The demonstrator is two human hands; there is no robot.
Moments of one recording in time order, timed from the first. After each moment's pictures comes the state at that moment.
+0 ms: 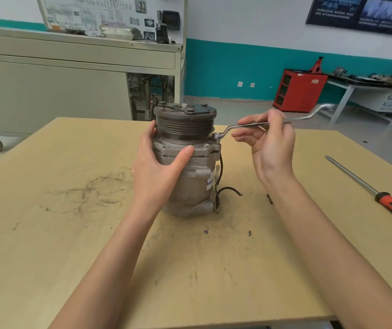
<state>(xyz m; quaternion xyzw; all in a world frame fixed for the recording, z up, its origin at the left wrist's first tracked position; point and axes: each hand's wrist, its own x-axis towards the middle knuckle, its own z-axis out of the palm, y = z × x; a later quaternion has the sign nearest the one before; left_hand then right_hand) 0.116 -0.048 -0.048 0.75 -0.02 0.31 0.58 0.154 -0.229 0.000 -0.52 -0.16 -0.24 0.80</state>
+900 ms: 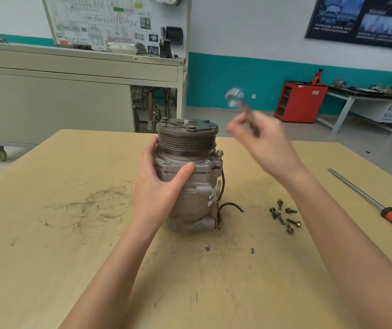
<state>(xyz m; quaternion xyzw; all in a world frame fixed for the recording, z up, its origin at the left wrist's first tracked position) 0.116 -0.045 -0.050 0.75 -0.03 0.30 0.59 0.142 -0.234 0.042 -0.83 -0.24 -0.24 0.44</state>
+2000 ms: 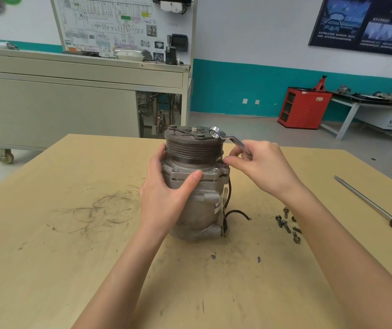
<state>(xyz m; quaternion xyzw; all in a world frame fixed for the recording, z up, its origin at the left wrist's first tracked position) 0.112 -0.048 -0.045 0.75 -0.03 0.29 0.59 0.140 -0.223 0.031 -0.91 -0.20 -0.21 0.29</state>
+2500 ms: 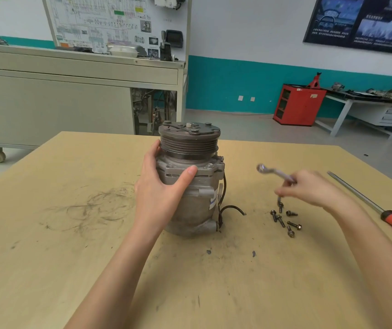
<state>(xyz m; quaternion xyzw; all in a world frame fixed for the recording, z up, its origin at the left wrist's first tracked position) 0.111 -0.048 -0.045 0.76 -0.02 0.29 0.59 0.162 -0.334 -0.010 -0.98 0.02 0.01 0.18</state>
